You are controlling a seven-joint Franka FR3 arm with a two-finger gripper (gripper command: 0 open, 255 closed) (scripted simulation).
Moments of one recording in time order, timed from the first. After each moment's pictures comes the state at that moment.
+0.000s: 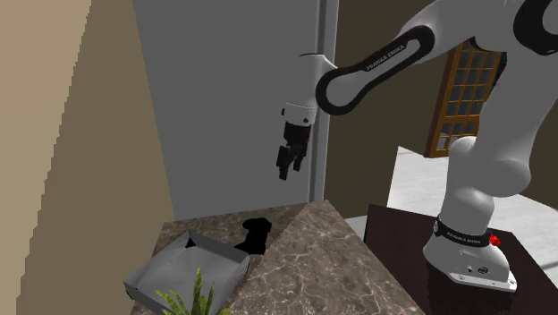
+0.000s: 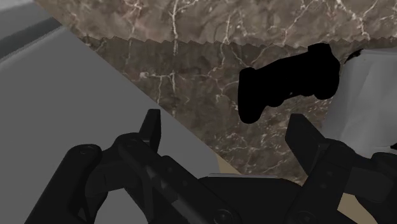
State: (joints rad) arm 0.05 -0.17 0.19 -2.33 0.09 2.29 0.30
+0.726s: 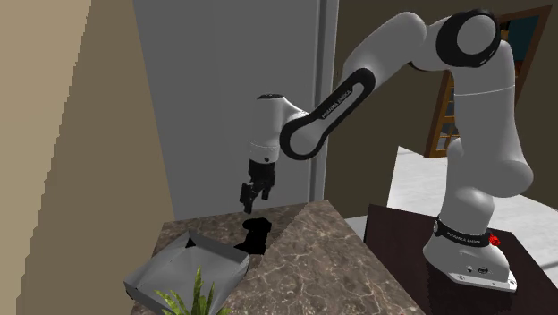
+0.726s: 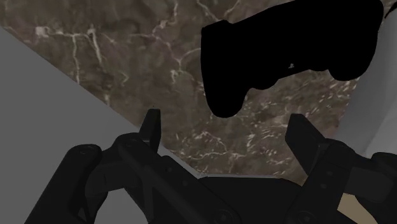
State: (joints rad) arm 0.10 0.25 0.22 -2.08 -0.11 2.47 0.50
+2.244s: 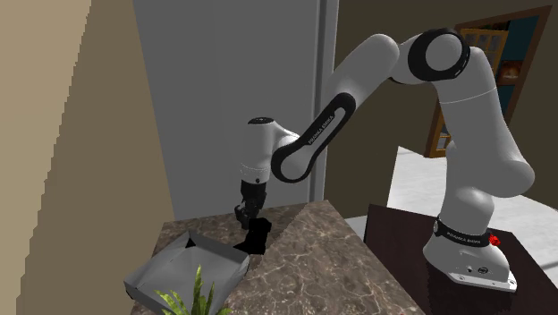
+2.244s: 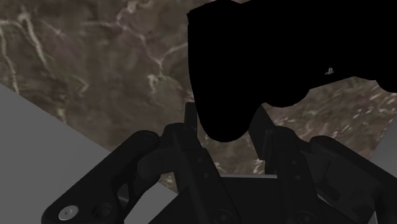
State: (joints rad) arm 0.14 0.43 0.19 -2.00 -0.18 2.57 0.55
